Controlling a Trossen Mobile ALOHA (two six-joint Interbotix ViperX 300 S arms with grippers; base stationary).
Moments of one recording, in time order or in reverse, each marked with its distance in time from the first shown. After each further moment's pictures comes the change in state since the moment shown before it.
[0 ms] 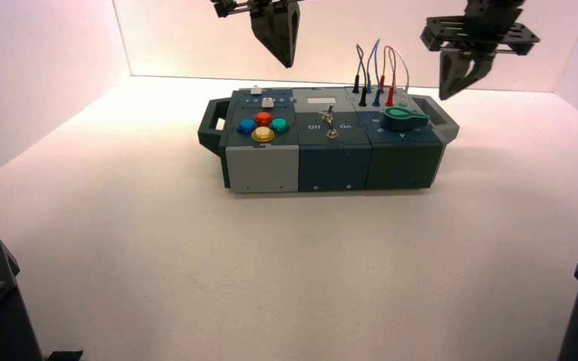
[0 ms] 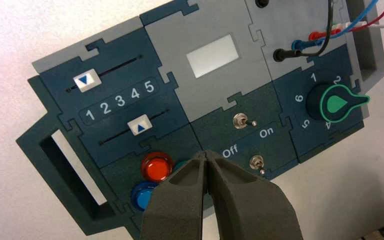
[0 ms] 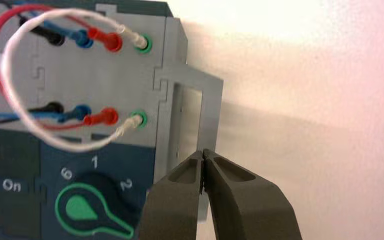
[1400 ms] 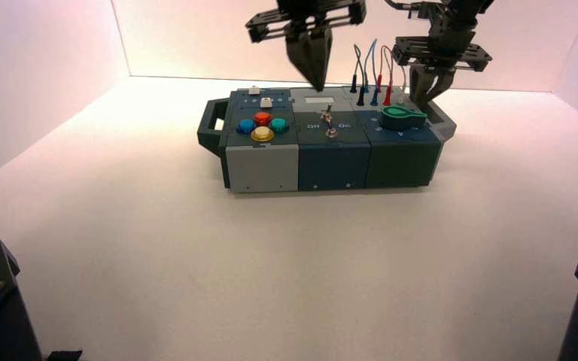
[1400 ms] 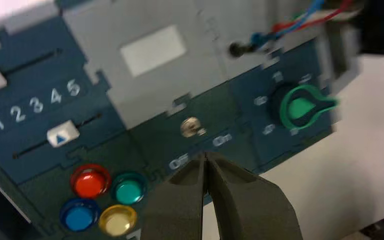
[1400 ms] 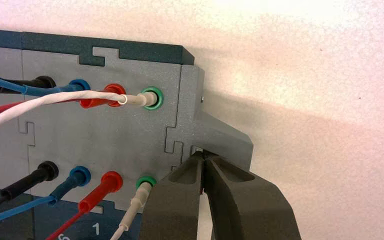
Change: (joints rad) left arm -0.103 0.106 -0.097 -0.014 0.000 -0.121; right arm 0.029 0.224 -0.178 0.055 0.020 -0.028
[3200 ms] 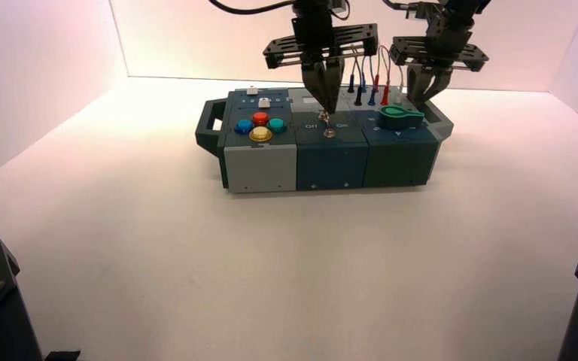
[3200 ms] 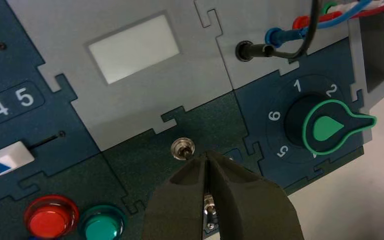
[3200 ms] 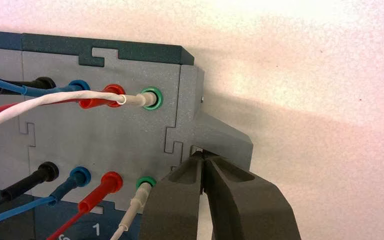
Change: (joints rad) left arm -0.018 0.101 0.011 0.028 -0.080 -0.066; right arm 0.005 0.011 -0.011 0.005 0.000 0.002
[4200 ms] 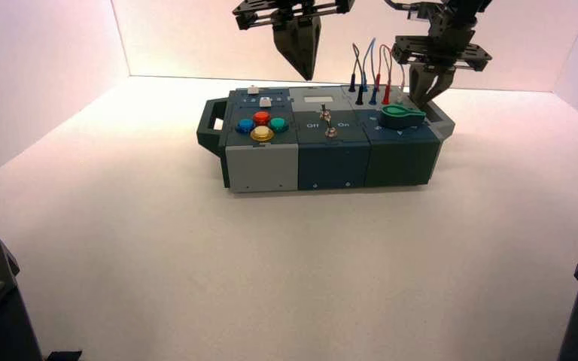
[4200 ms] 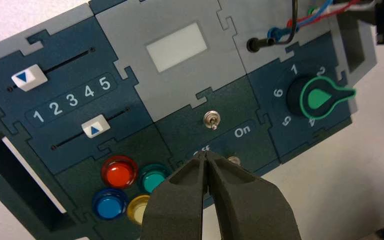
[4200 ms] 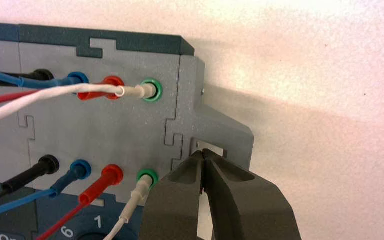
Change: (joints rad) left arm 0.052 -0.161 0.071 0.008 0.058 0.120; right arm -0.005 -0.032 0.003 -0.005 0.051 0.002
